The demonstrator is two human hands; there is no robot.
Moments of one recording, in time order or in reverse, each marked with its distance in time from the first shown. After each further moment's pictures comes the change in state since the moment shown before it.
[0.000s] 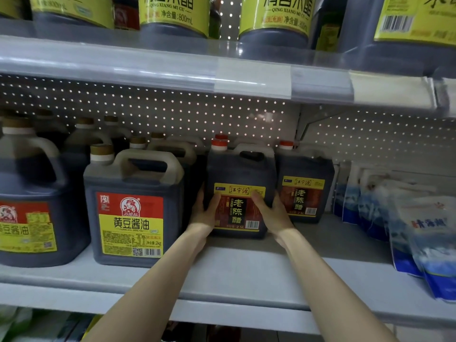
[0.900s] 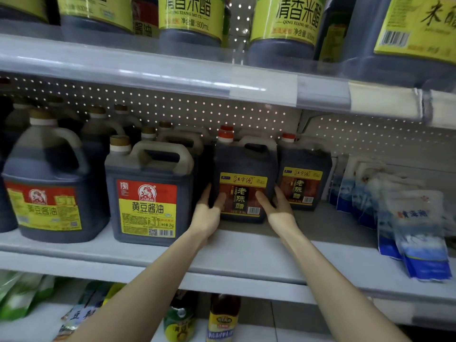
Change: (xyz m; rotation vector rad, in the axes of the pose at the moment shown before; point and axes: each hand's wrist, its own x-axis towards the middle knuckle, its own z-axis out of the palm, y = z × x) left_hand -0.049 0.022 -0.016 0.074 -0.039 -0.036; right_hand -0.038 -0.007 -0.004 -0.076 0.047 0.058
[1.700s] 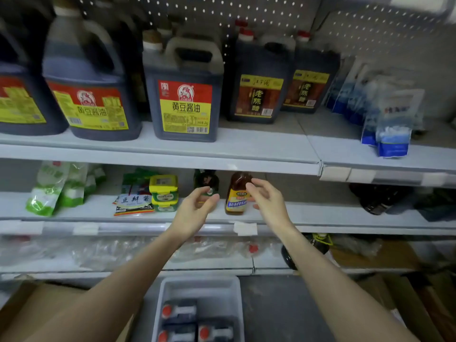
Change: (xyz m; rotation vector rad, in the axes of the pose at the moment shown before) left_hand -0.200 -0.051 -0.144 0.223 -0.271 -0.268; right_hand -0.246 0.028 0.061 -0.016 -0.048 0.237
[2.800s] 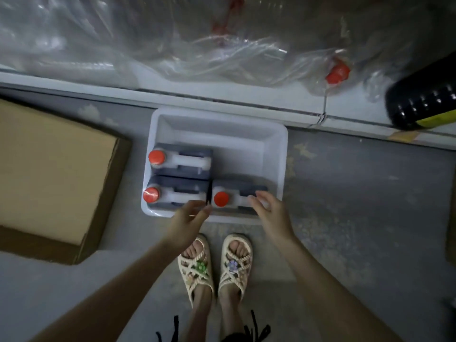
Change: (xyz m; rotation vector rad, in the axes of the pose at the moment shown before) left_hand -0.111 -0.579 0.131 0.122 -0.106 -0.739; right_hand -0.127 0.615 0.121 -0.319 -0.245 0.574
